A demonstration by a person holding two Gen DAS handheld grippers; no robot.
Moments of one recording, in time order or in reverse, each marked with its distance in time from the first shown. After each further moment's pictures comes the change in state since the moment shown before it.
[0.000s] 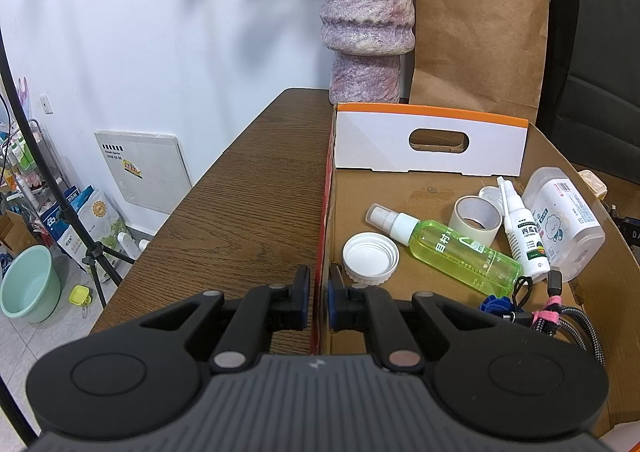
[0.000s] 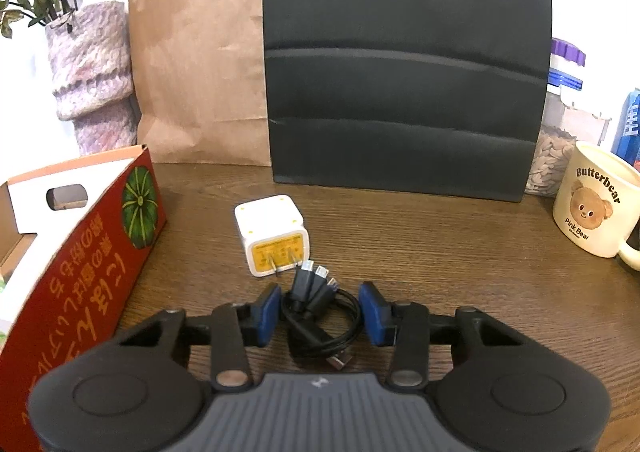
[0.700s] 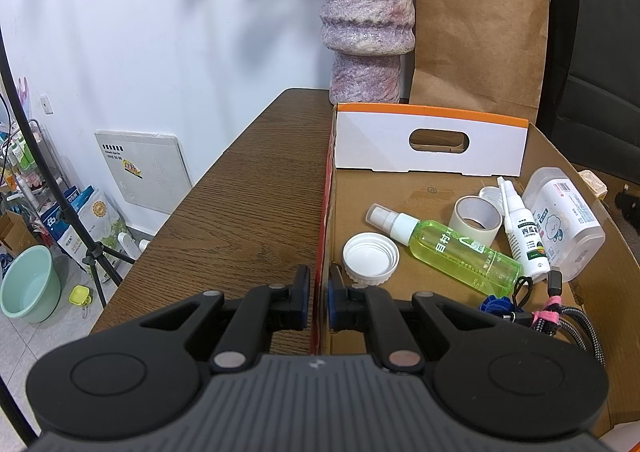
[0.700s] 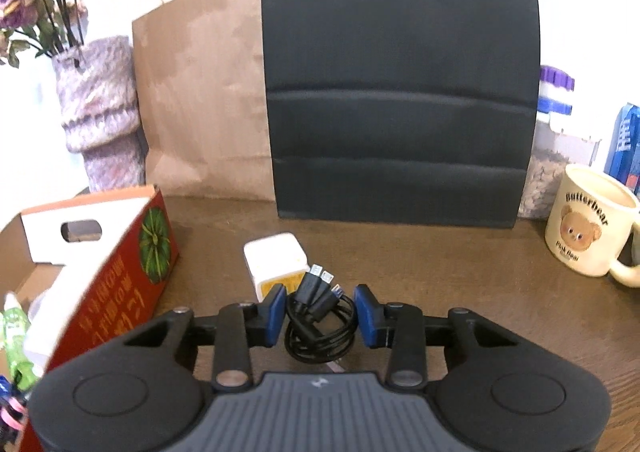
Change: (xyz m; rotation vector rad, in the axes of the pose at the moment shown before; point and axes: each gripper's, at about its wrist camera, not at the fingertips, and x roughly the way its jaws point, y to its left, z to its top) left arm 0.000 0.000 0.000 0.000 0.000 0.000; right arm -0.022 -0.001 0.013 0.022 -0.080 0.014
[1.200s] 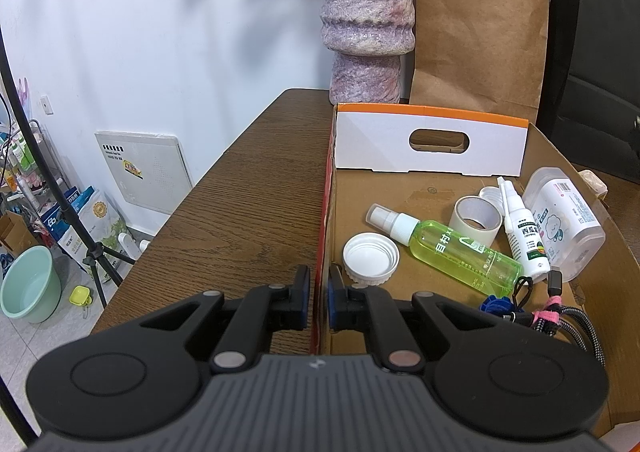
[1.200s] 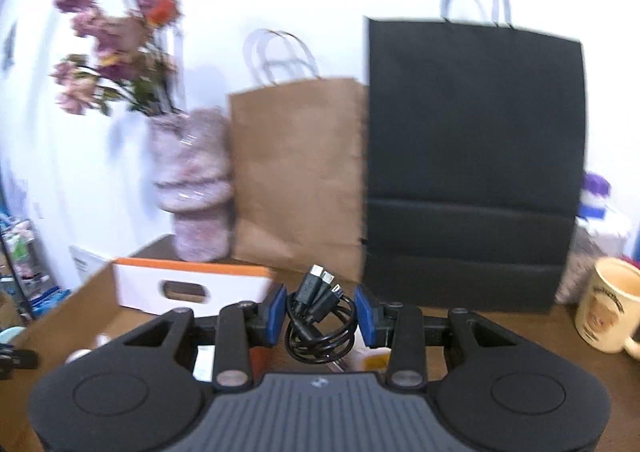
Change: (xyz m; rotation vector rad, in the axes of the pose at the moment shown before) left arm 0.000 0.000 0.000 0.001 -0.001 0.001; right arm -0.069 0.053 0.028 -0.098 -0.182 0.158
